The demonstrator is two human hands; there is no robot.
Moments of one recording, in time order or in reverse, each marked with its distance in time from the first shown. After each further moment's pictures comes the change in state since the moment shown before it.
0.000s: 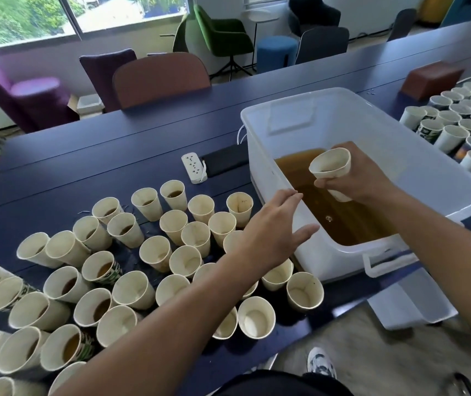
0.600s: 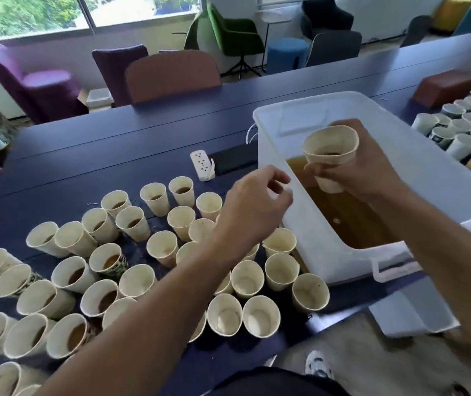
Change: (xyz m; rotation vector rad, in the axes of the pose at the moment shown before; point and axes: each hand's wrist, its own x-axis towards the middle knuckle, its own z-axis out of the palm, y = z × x) left_hand -0.005 0.000 -0.056 -0.251 0.262 -0.194; right_hand -0.021 -0.074 -0.006 0.258 0.064 -0.184
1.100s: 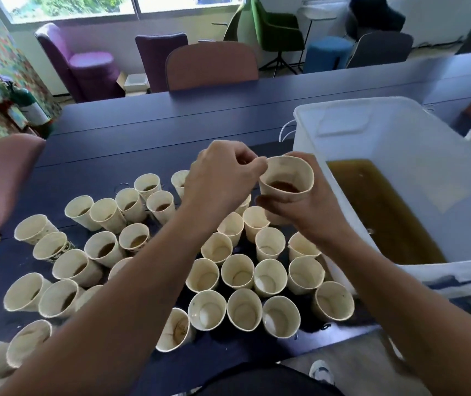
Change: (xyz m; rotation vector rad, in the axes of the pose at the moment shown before) left_hand -0.001 -0.019 -0.085 0.158 0.248 -0.177; right_hand -0.039 -0.052 0.114 0.355 -0.153 -0.019
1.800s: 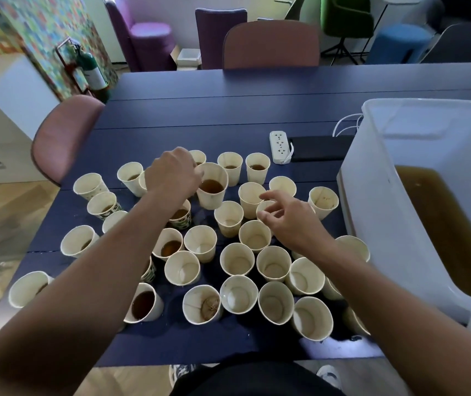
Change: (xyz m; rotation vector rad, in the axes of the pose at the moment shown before) left_hand 0.025 -0.174 -0.051 0.602 0.138 -0.324; right_hand 0.006 0.051 0.090 -0.459 -0.424 0.141
